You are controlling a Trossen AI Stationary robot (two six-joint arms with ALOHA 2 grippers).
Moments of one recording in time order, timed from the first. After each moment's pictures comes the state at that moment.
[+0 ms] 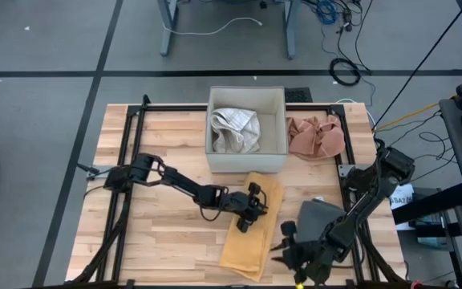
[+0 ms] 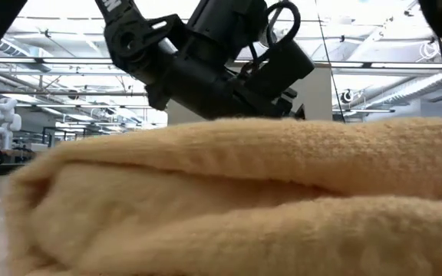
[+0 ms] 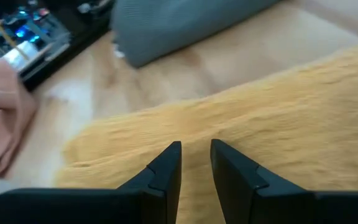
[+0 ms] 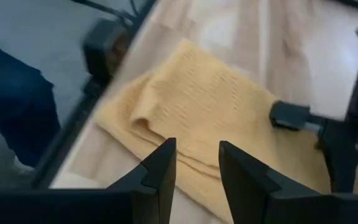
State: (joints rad) left arm -0.20 2.21 1.24 0.50 -0.11 0.50; right arm 0.90 1.69 0.95 -0.07 0.63 0.38
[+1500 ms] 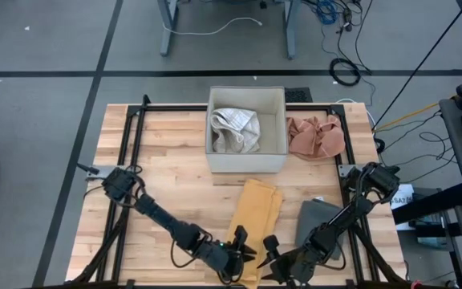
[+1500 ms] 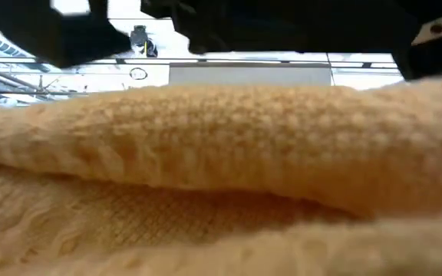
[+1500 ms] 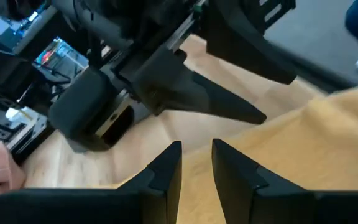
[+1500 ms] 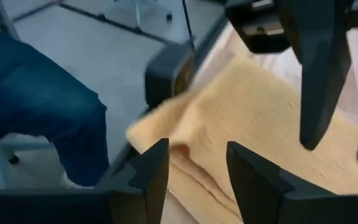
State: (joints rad) left arm -0.59 2.13 1.33 0.35 -0.42 0.45; right arm 0.84 1.92 0.95 0.40 0.39 0.19
